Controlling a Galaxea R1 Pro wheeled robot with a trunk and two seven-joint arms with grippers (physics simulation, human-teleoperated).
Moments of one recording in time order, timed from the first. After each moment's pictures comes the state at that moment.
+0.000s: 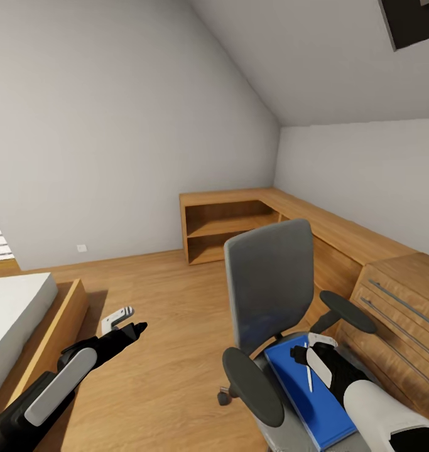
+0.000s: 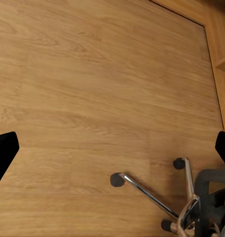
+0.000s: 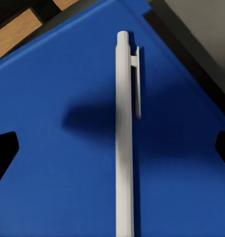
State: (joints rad) left arm -0.41 0.38 -0.42 -1.39 1.25 0.41 0.59; right arm -0.74 -0.12 0.21 -0.37 -0.47 0.39 -0.26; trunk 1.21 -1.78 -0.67
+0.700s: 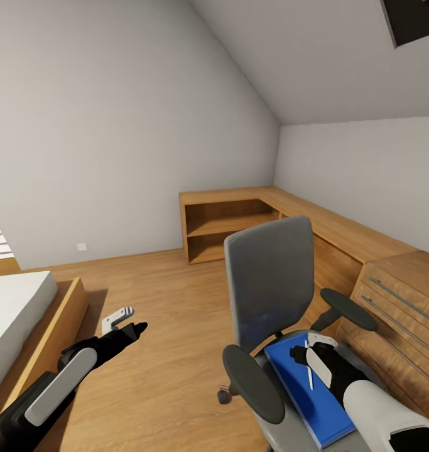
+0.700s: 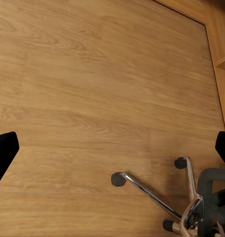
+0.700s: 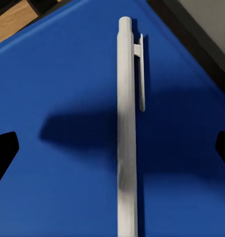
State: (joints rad) left arm -0.41 0.38 -0.42 -1.39 1.25 0.41 0.59; right arm -0.74 -0.12 0.21 -0.37 -0.47 0.39 -0.26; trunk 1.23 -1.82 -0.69
